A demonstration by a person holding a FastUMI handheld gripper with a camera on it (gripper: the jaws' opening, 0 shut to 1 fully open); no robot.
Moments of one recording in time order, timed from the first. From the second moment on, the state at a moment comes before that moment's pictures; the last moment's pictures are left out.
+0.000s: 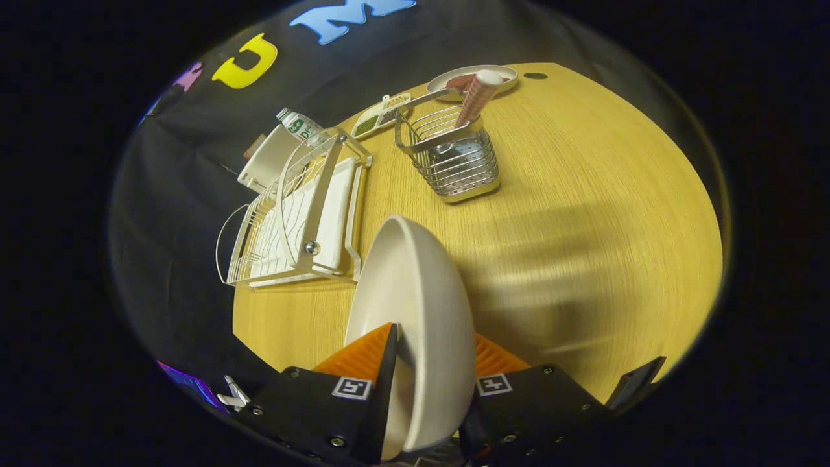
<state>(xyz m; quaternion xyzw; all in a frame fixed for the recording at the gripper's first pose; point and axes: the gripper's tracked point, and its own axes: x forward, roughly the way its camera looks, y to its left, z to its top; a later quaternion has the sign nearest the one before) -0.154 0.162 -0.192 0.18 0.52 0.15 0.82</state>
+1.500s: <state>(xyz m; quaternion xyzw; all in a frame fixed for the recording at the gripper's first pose) -0.075 0.060 -0.081 0.04 0.16 0.13 0.98</state>
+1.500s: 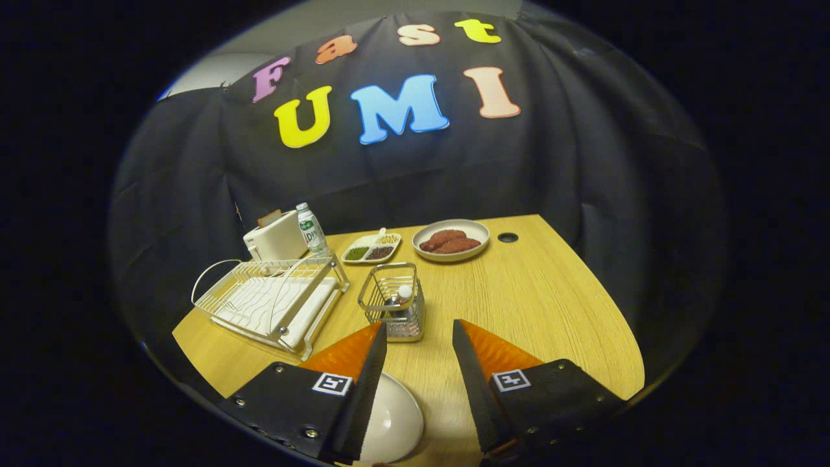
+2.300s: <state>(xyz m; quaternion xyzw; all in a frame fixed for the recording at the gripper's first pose) 0.027 0.094 -0.093 -0.01 0.05 0.11 0.99</state>
